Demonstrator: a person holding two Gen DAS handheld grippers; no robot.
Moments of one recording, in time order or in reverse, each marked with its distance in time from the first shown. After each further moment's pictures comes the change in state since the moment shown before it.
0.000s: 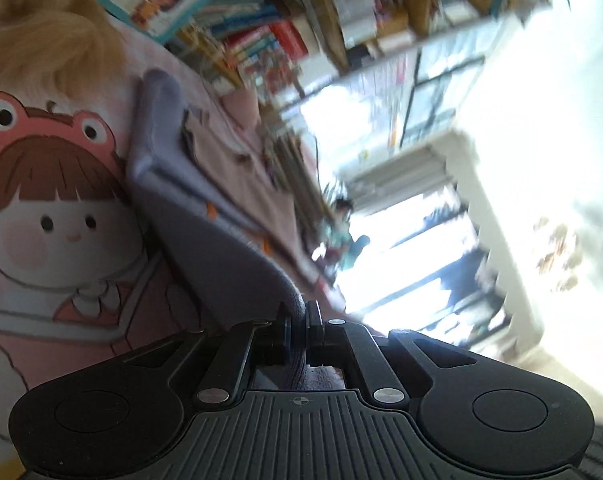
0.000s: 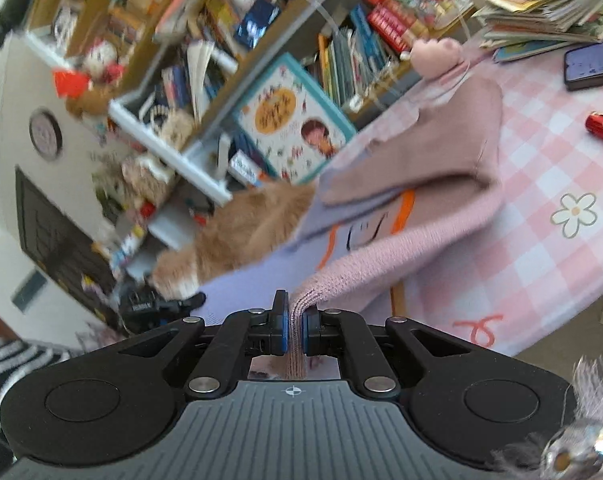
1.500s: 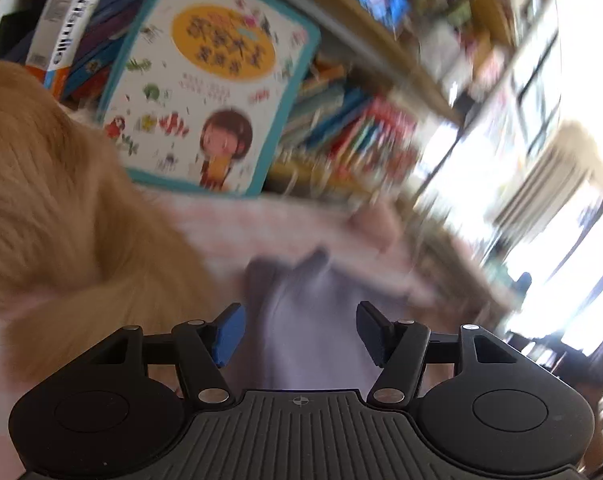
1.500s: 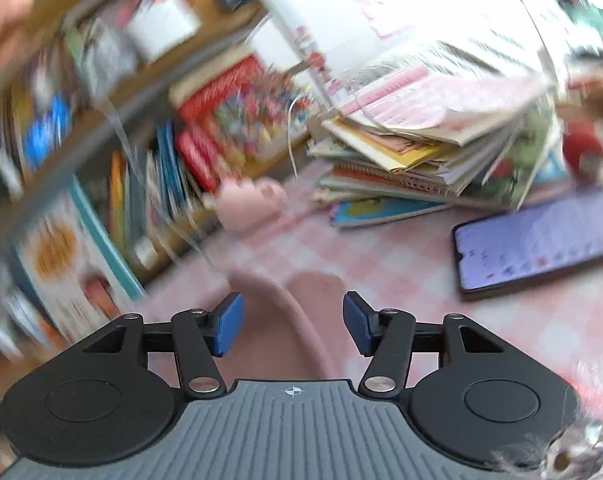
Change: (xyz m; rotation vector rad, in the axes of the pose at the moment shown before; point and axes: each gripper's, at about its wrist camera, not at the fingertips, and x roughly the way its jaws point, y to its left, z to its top) left arm 0.078 0.003 0.100 0.366 -0.131 0.592; right arm 0.103 -0.059 0.127 -0.086 -0.288 -0.681
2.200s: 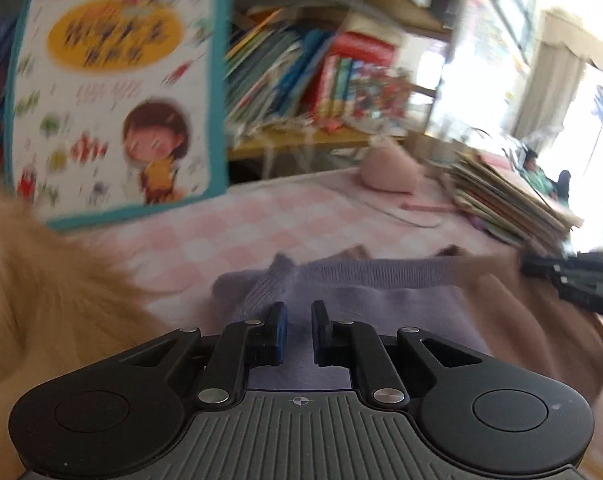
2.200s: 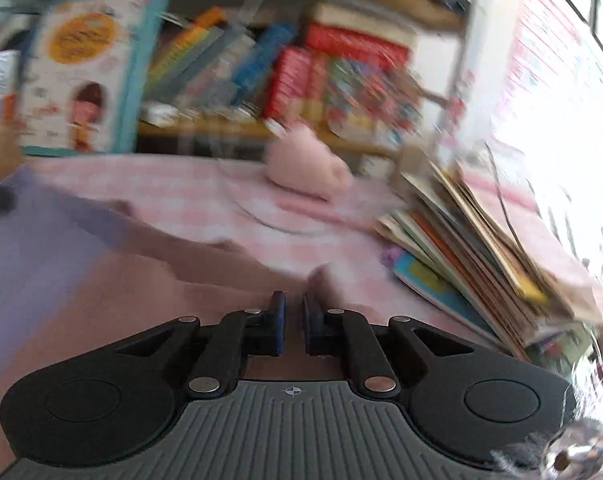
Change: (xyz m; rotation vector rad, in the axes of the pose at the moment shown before) left arm 0.094 -0.021 0.018 0.190 0.051 0.075; right arm 0.092 0.071 -0.016 -0.639 0.045 -0.156
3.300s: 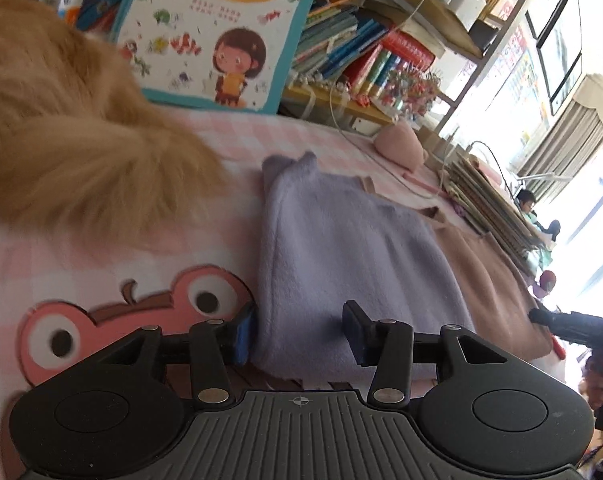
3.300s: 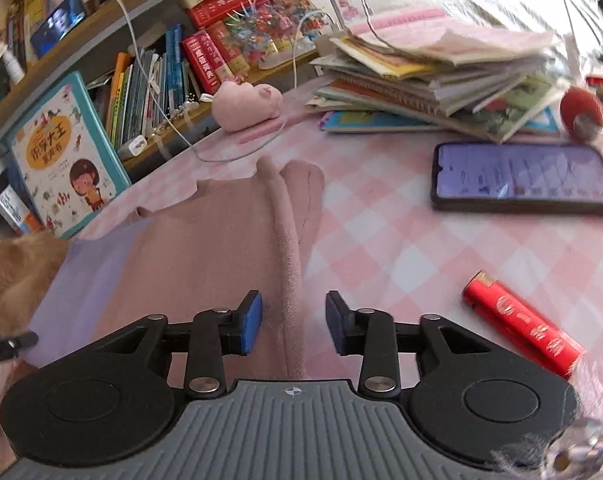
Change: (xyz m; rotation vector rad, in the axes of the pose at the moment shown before) left arm -0.081 0.016 -0.069 -0.212 0.051 -0.057; right arm -0.080 -0.083 -0.077 0.560 0.151 0.241
